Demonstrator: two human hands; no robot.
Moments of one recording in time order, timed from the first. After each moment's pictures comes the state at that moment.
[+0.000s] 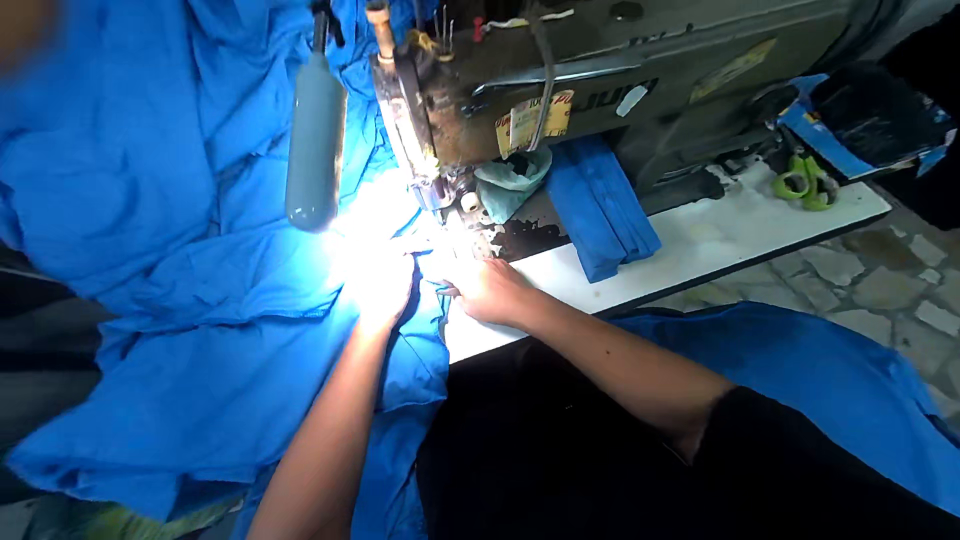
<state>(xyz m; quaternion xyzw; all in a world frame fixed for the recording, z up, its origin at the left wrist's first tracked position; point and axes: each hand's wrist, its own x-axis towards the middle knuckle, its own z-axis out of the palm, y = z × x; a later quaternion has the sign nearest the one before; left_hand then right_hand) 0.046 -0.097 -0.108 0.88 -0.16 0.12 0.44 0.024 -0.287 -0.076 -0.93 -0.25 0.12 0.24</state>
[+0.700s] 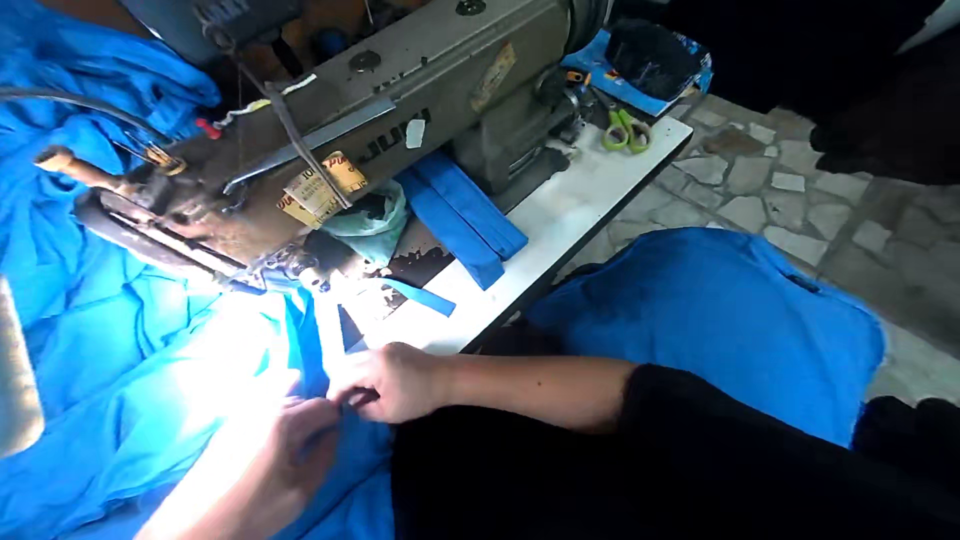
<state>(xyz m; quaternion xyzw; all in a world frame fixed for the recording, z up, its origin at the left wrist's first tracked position) -0.003 -0.095 -0.007 0.88 -0.44 -0.07 0.16 -0.020 -0.297 -0.087 -0.74 -0.34 -0.04 0.59</state>
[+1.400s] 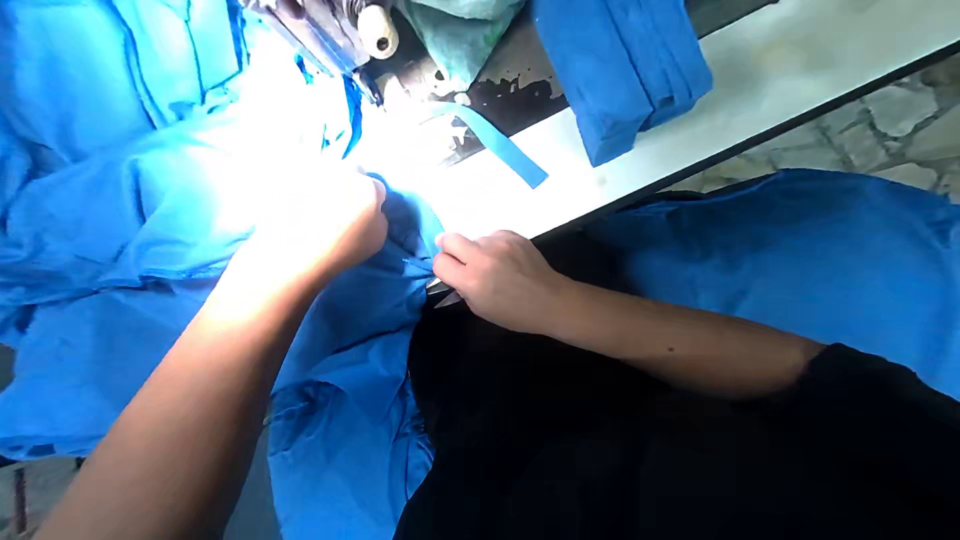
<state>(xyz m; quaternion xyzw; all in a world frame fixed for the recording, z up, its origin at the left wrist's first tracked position) 0.038 -0.124 -0.045 0.93 -0.33 -0.13 -0.08 -0.054 -0.308 -0.133 -0.87 -0.33 -0.16 0.32</state>
